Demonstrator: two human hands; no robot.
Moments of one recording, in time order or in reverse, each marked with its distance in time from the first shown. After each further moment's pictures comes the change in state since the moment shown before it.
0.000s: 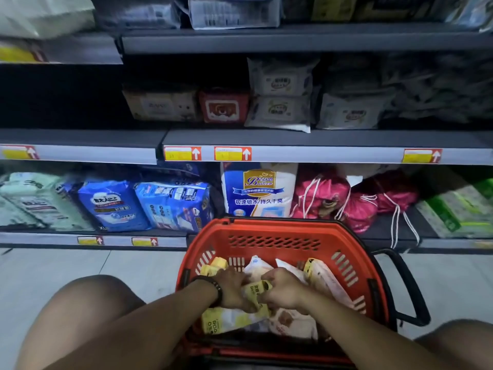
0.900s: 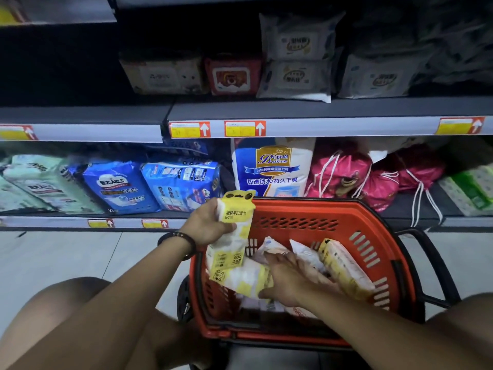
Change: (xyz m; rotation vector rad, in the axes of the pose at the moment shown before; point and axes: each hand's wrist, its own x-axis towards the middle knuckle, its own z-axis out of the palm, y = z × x) left_hand -0.025 -0.061 -0.075 -0.763 0.480 -0.008; right_hand 0.021 0.001 0.044 -0.605 0.045 -0.164
